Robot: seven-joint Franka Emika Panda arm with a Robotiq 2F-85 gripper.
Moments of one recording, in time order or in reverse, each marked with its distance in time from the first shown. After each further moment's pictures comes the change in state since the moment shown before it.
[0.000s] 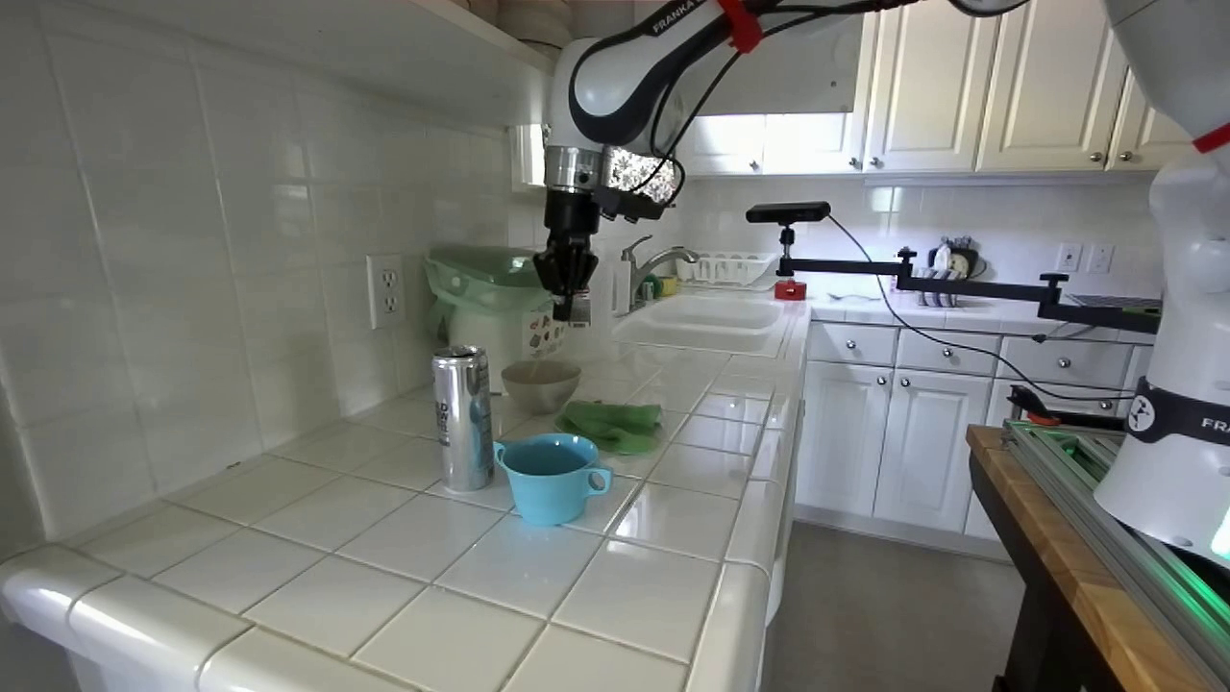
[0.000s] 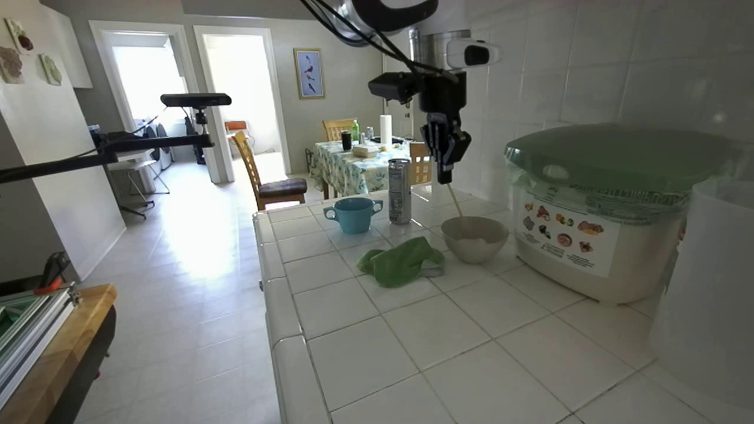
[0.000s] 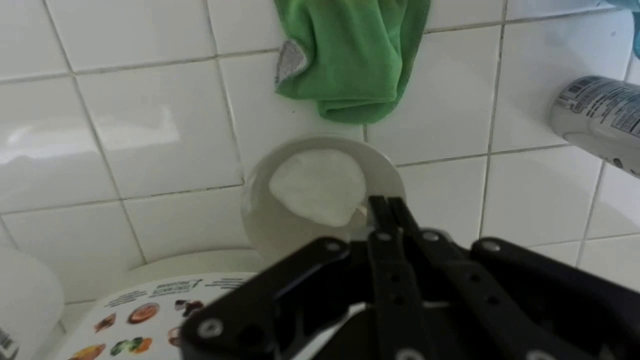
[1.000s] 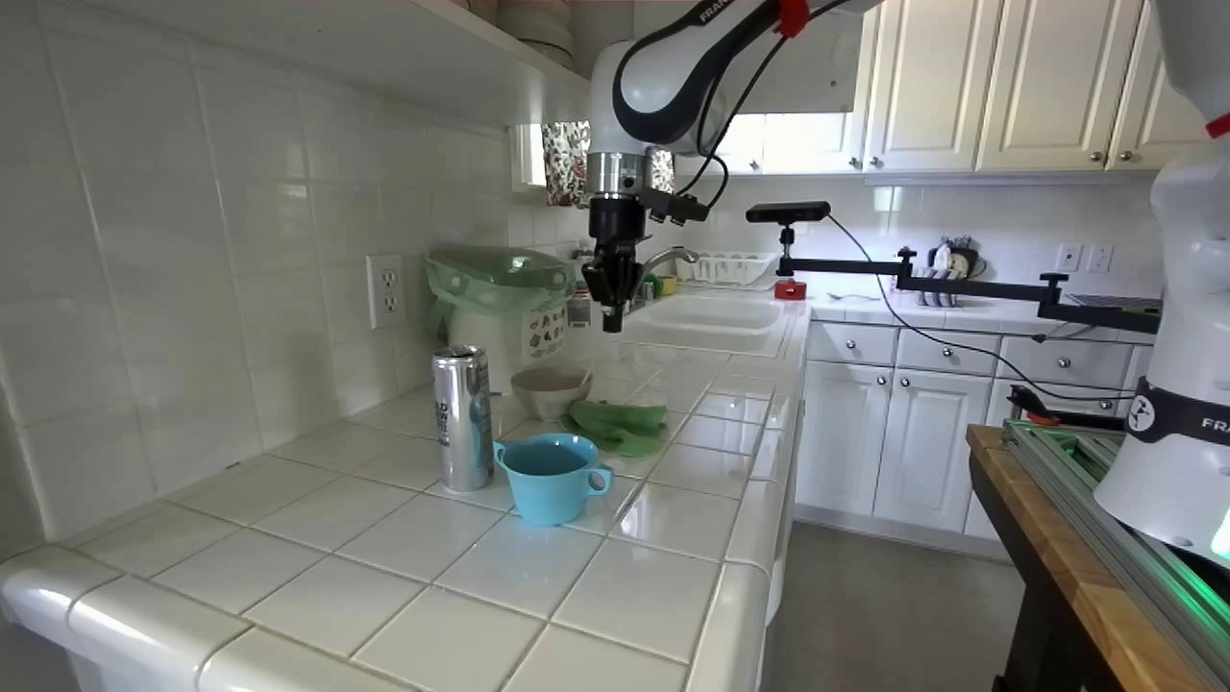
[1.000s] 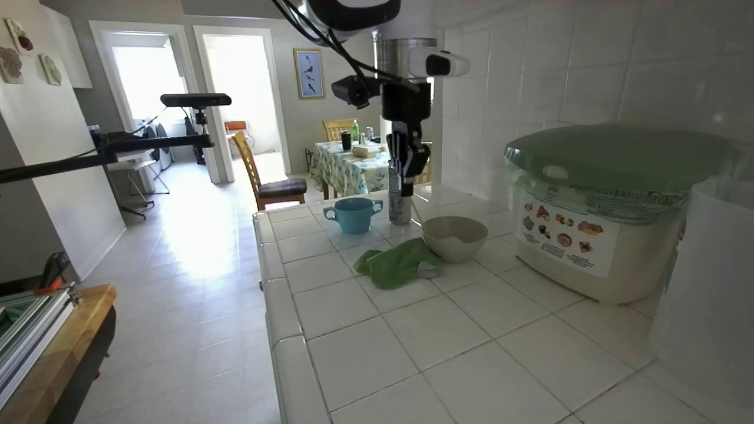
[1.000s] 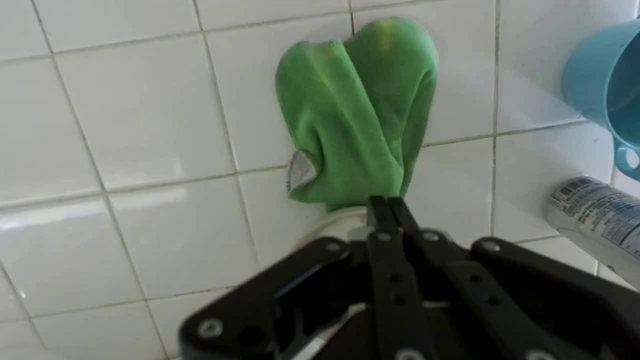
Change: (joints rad) arm -0.013 -0.158 0.004 -0.253 0.010 0.003 0.009
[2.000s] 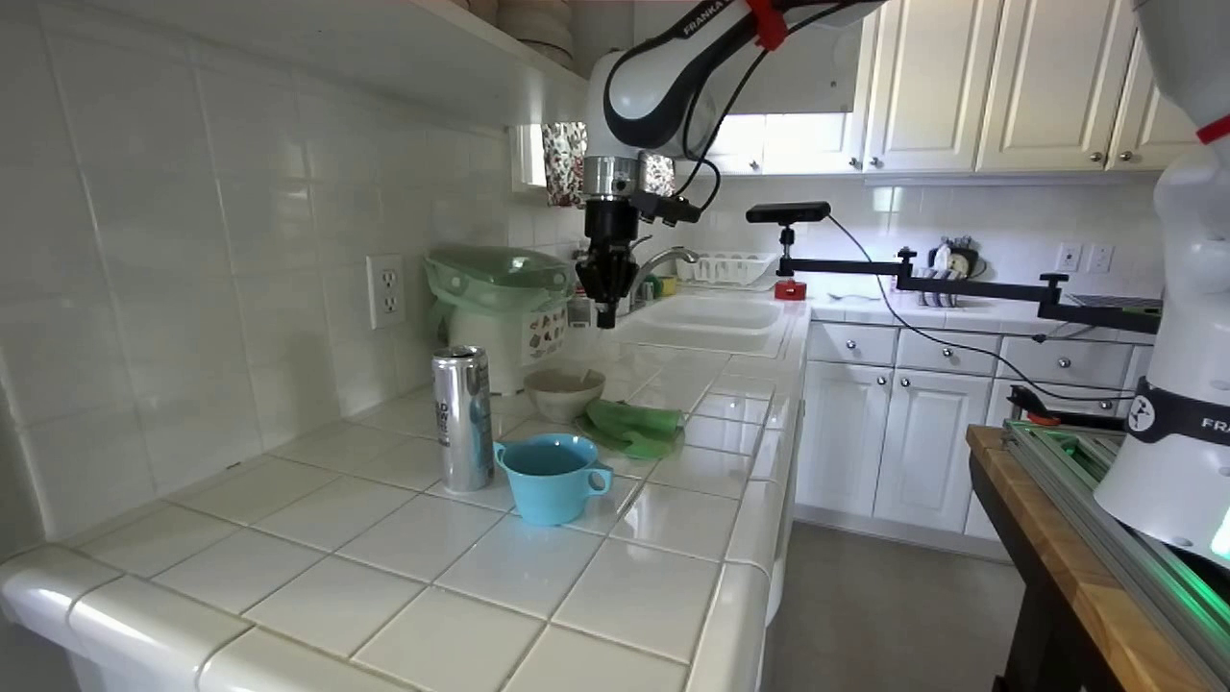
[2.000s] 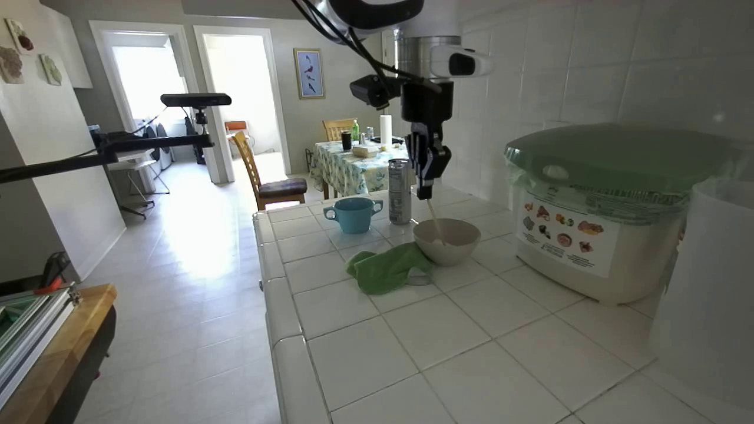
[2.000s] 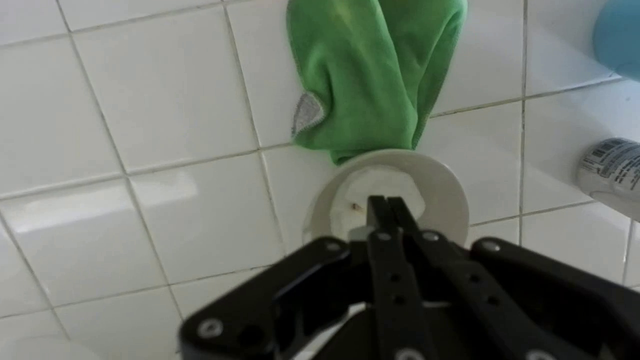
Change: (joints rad) arm -0.031 0.063 -0.005 0.094 0.013 -0.027 0.000
